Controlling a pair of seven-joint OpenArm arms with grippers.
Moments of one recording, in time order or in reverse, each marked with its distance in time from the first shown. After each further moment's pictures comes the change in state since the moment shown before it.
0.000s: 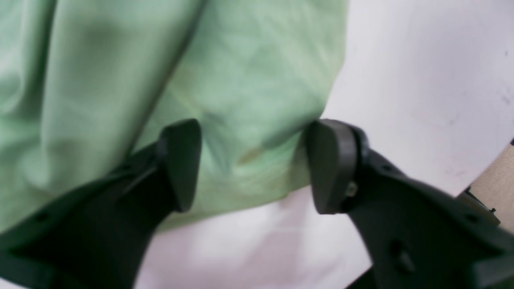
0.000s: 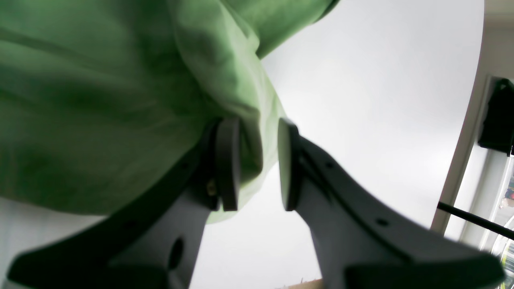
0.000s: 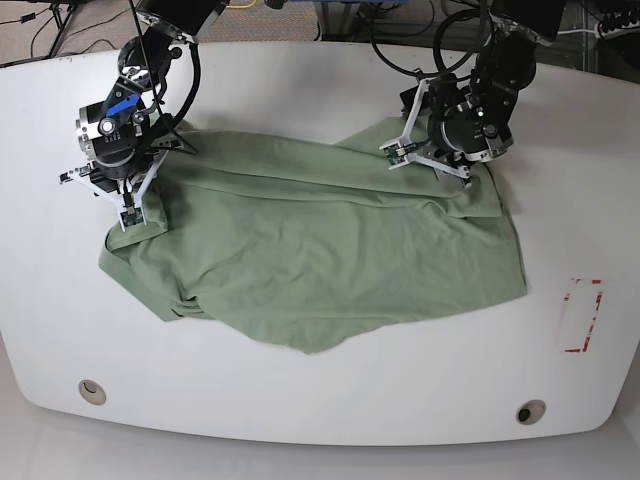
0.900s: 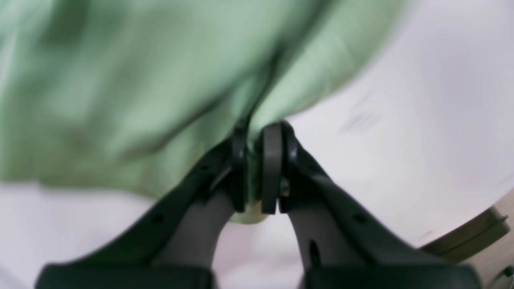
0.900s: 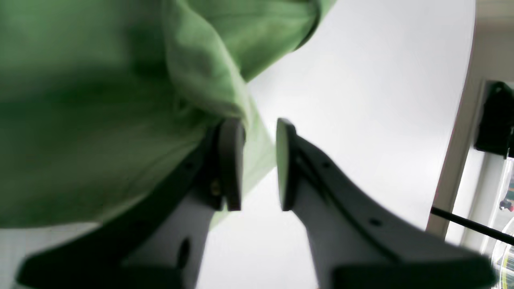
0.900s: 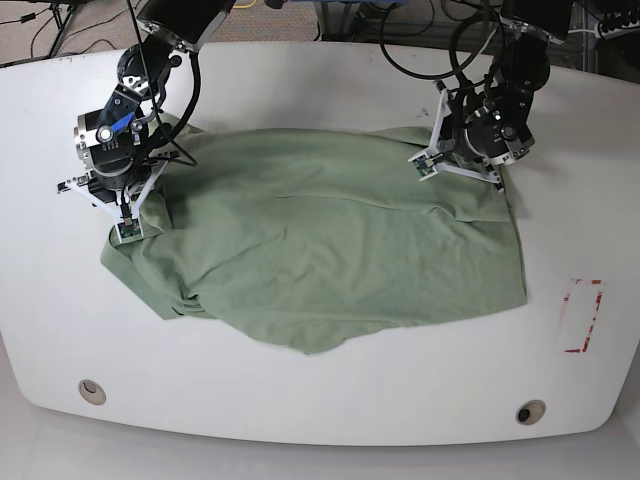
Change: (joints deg) left arm 1.0 -1.5 -7.5 2.8 3.6 0.0 0.2; right arm 3.2 -0.3 0.2 0.0 -0.2 0.0 0.0
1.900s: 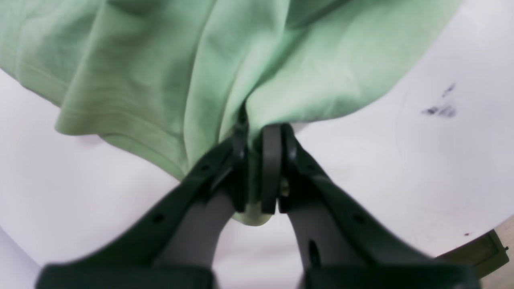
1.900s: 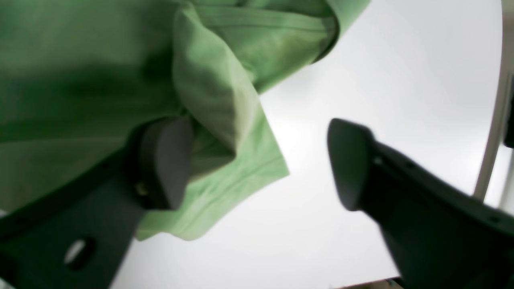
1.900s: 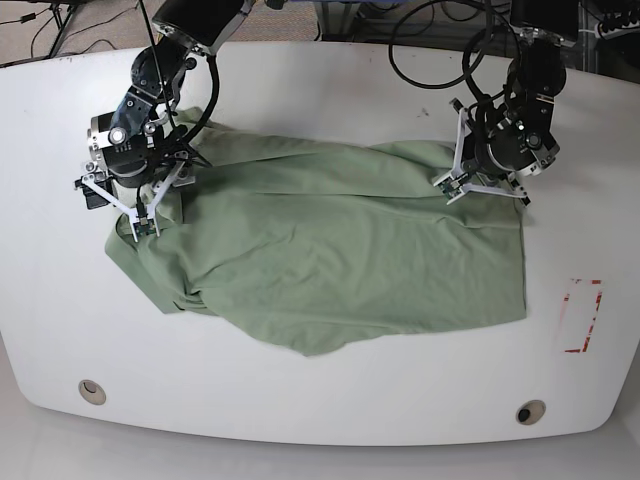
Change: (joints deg) left arm -0.8 0.1 -6.2 1.4 -0.2 0.0 -0.5; right arm 0.2 -4.5 0.0 0.0 2.0 0.0 -3.7
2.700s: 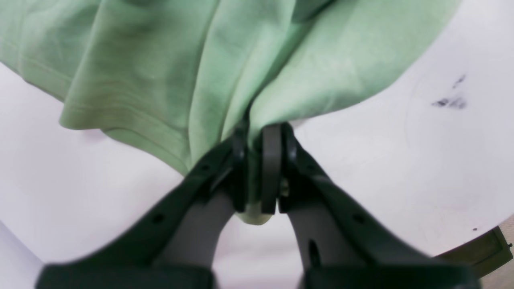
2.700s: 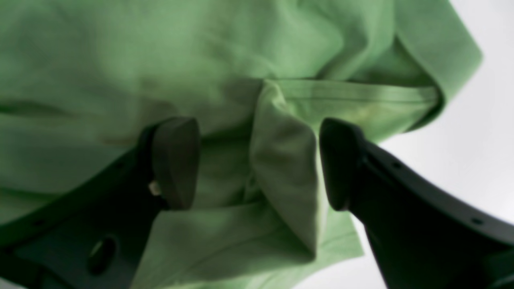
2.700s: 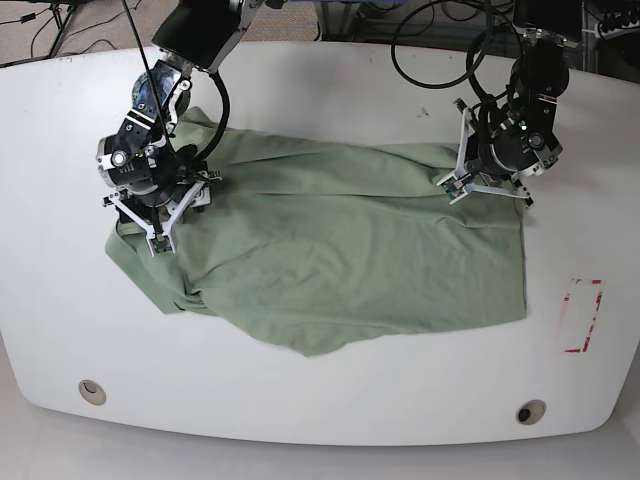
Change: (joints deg) left arm 0.0 -0.9 -0.1 0.0 0.0 0.0 0.0; right arm 4.5 0.8 0.6 -13.5 7.4 -0.2 6.7
